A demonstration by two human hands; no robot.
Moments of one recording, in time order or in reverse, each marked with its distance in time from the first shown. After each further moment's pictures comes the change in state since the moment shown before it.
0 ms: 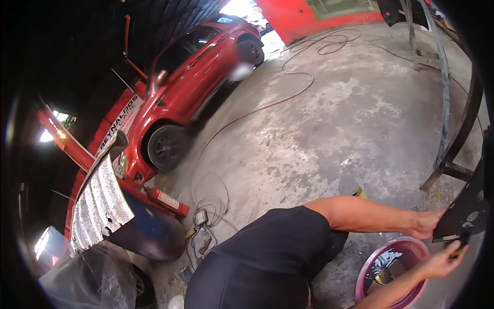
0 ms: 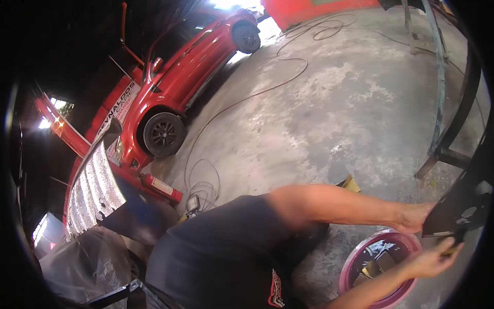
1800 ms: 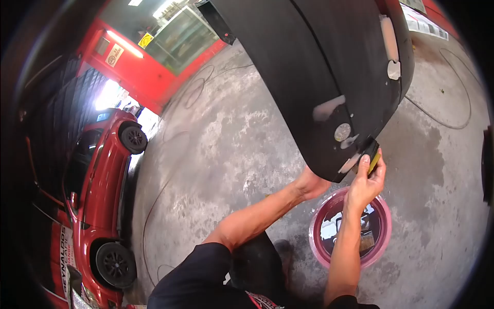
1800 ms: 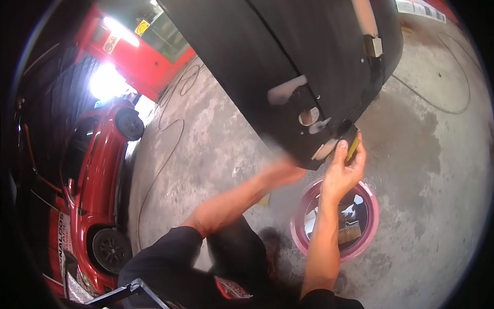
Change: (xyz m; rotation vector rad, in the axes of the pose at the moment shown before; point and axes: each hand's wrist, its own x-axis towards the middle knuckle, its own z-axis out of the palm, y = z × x) left_hand -0.019 0.004 -0.024 0.135 0.129 -0.190; right_hand 0.001 -0.041 -0.003 0.534 -0.094 0.444
